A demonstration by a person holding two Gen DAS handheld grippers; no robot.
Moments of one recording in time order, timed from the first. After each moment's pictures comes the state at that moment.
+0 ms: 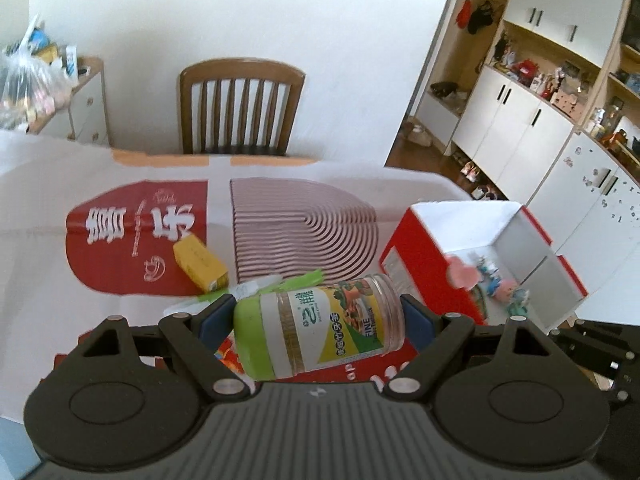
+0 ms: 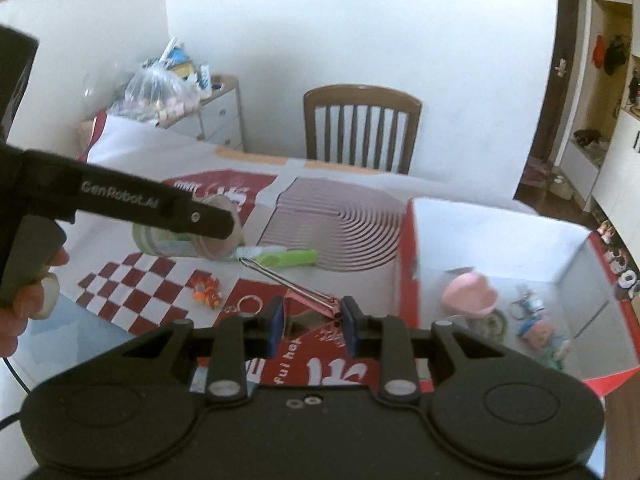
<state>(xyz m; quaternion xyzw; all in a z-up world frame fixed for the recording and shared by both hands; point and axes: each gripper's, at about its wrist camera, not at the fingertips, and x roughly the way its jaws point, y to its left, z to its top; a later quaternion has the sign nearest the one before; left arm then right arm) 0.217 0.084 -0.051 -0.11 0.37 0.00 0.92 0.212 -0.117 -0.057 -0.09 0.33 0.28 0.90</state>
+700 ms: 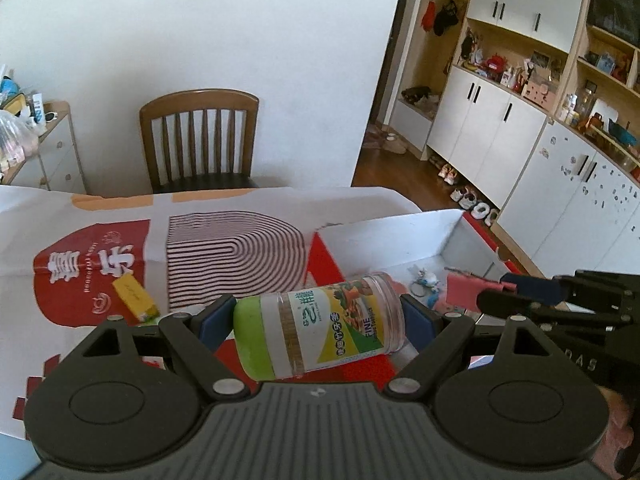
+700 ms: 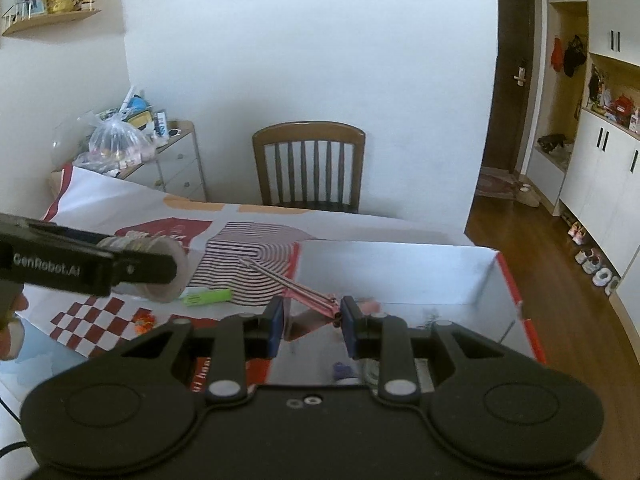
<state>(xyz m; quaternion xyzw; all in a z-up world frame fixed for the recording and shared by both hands) 0.225 -0.016 -0.017 -0.07 0.35 -0.03 0.93 0.245 -0.222 -0.023 -0.06 0.30 0.24 0.92</state>
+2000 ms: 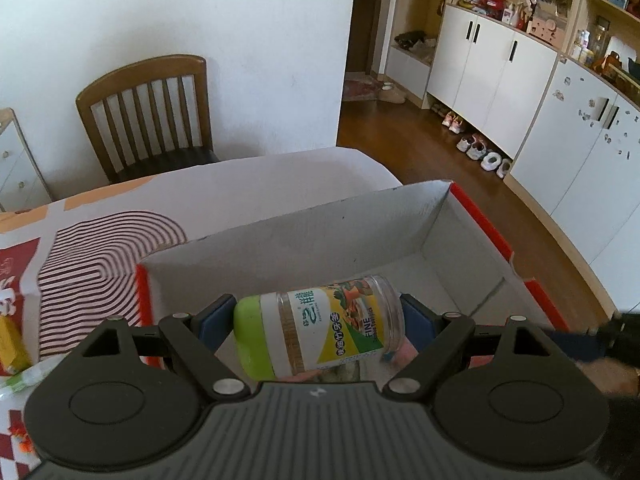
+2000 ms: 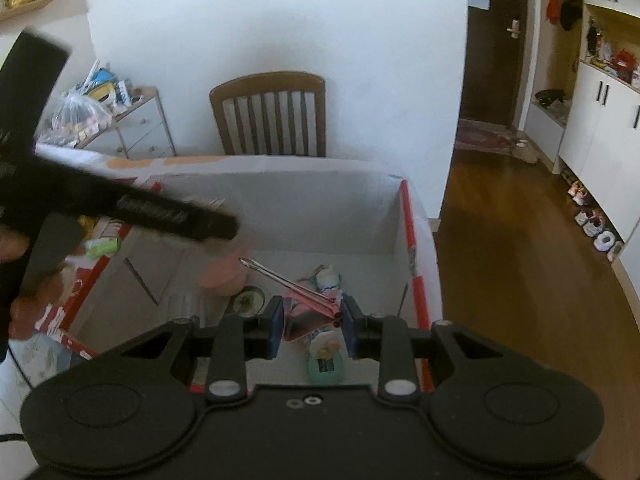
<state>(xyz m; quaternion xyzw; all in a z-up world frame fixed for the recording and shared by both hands) 0.389 -0.157 -0.097 -0.02 0.42 -0.02 0.91 0.340 -0.335 -0.094 -0.06 0.36 0.25 0.90</state>
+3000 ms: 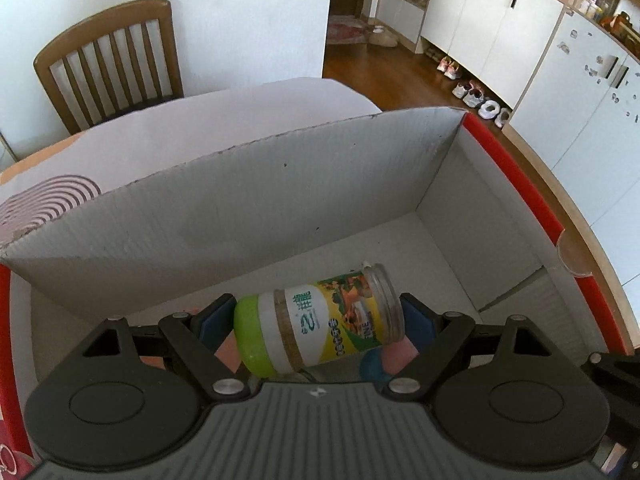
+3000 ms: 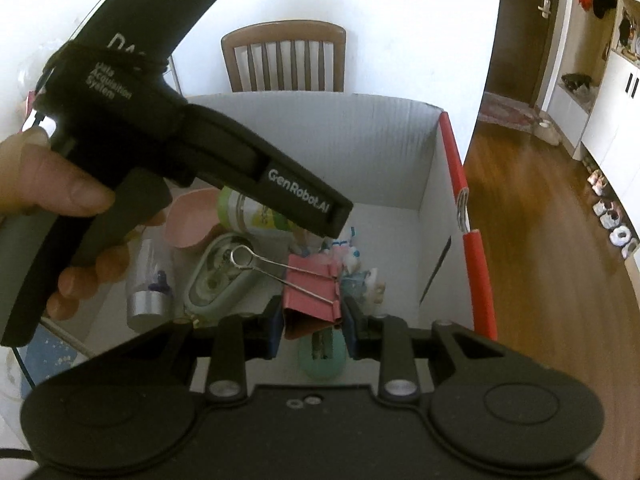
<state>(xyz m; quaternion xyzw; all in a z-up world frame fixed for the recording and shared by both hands) 0.448 -0.187 -0.160 -0.02 0.50 -0.04 0.87 0.369 -0.314 -0.147 -0.09 0.41 0.27 0.86</state>
